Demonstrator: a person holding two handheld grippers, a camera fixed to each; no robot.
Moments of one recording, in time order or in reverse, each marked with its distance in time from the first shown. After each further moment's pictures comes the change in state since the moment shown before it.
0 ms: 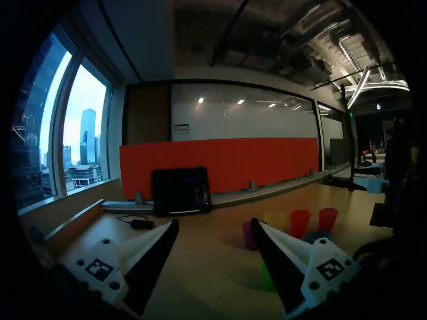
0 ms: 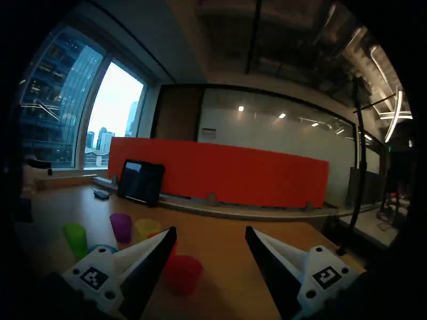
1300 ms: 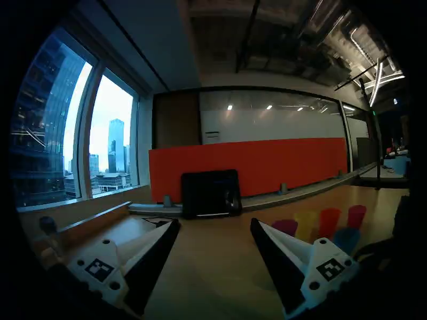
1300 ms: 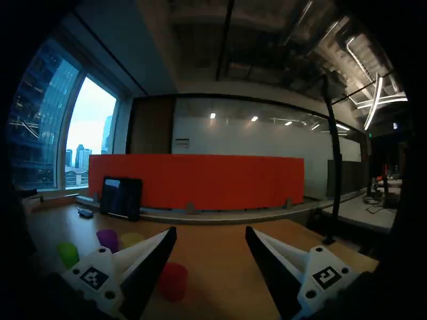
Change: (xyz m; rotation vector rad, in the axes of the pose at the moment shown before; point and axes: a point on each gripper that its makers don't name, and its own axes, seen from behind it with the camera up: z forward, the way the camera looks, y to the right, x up) left arm -0.026 -0.031 0.003 0.212 0.052 0.018; right arm 0.011 0.028 -0.017 -0.149 0.049 0.096
